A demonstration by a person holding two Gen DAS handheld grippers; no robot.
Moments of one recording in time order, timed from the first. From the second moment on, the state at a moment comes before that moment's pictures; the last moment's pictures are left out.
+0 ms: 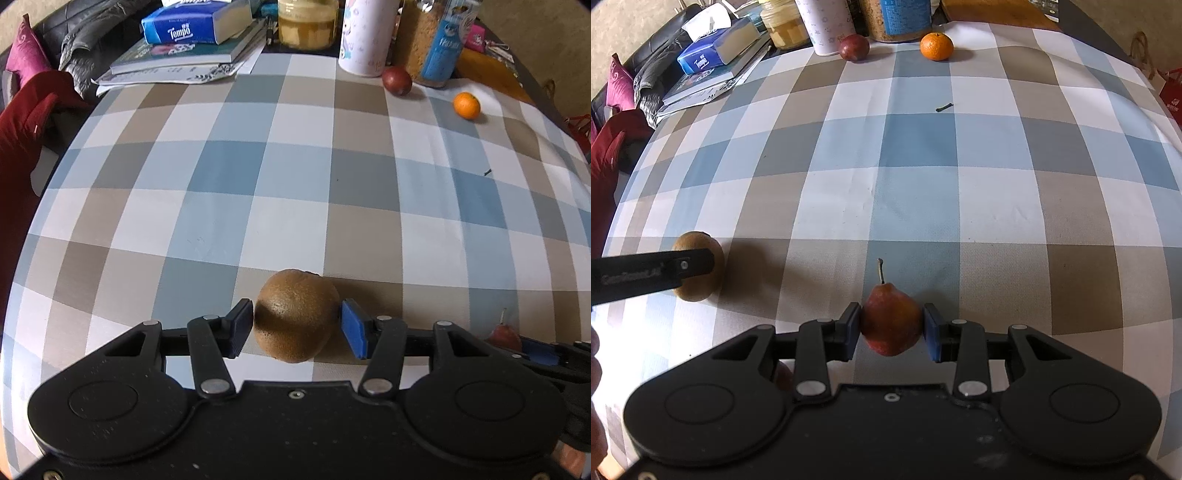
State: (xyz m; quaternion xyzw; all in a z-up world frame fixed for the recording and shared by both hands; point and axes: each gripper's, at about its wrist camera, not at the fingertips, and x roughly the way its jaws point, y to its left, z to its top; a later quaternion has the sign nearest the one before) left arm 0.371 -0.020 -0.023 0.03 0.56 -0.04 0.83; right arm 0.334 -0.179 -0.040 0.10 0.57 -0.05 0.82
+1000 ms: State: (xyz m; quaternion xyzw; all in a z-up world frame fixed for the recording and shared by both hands) left arm 0.365 -0.015 -0.029 -0.01 0.58 -0.05 0.81; right arm 0.321 -0.182 -0.033 0.10 0.56 -0.07 0.82
